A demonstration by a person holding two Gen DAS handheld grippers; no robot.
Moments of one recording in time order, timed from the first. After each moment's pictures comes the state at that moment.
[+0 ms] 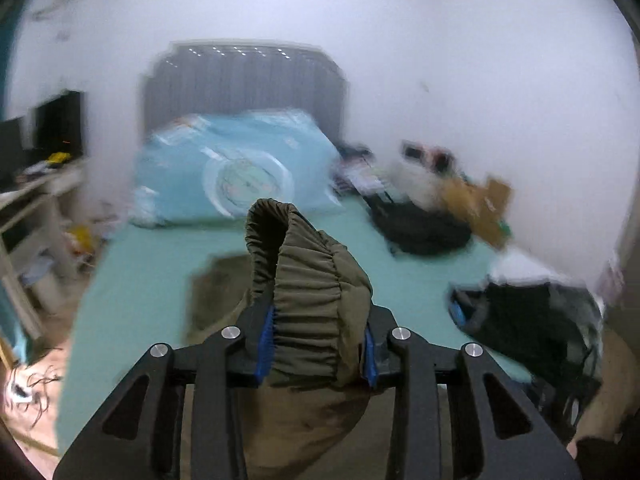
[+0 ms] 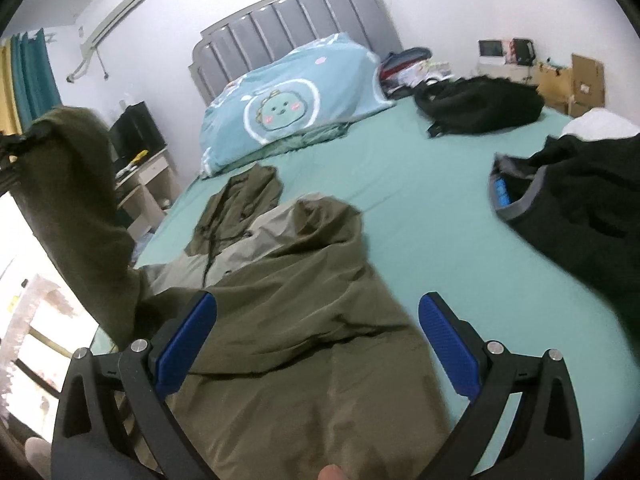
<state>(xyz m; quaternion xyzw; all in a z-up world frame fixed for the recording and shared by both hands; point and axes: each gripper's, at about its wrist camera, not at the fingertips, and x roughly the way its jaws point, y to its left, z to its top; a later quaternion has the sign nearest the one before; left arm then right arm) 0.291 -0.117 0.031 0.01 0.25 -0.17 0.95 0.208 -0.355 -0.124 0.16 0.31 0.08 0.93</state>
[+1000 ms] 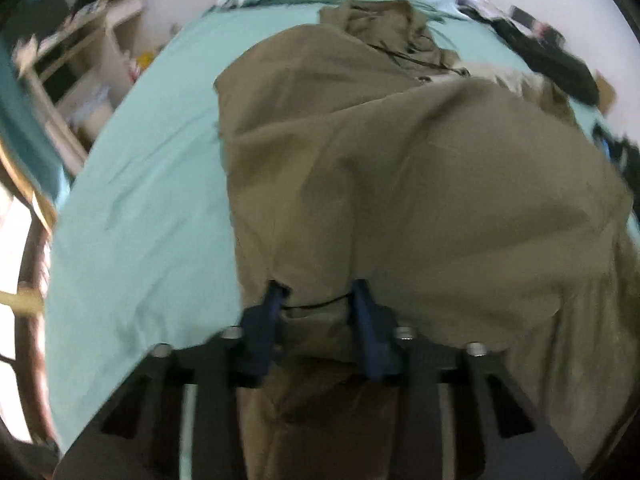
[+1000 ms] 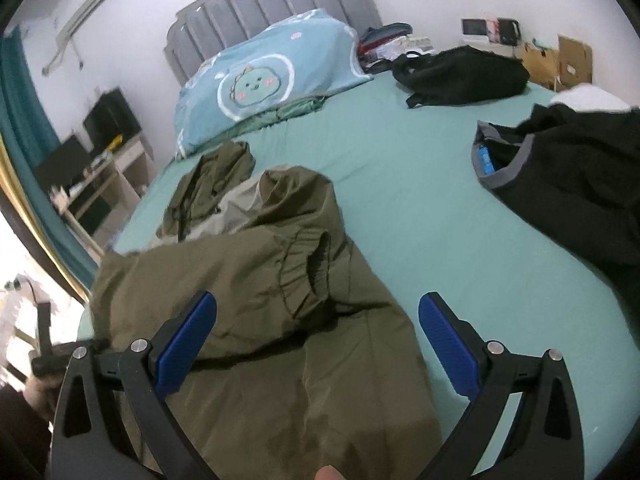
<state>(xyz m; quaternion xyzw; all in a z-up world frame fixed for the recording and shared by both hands) 0.265 0.073 -0.235 0.03 0.50 -0.01 0.87 0.220 -0.354 -0.154 0.14 0.36 0.06 0.92</state>
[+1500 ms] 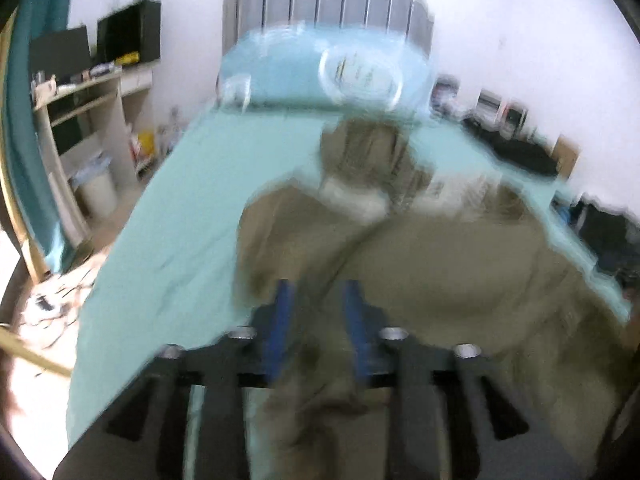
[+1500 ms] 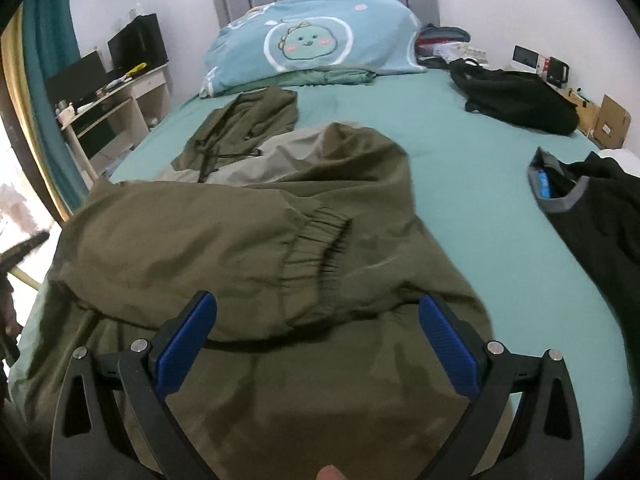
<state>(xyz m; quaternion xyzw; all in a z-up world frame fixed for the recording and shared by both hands) 0.226 0.120 -0.156 -0.04 0.31 -0.05 0.95 0.234 -0.264 -0.171 0.03 0.40 0.09 0.91</state>
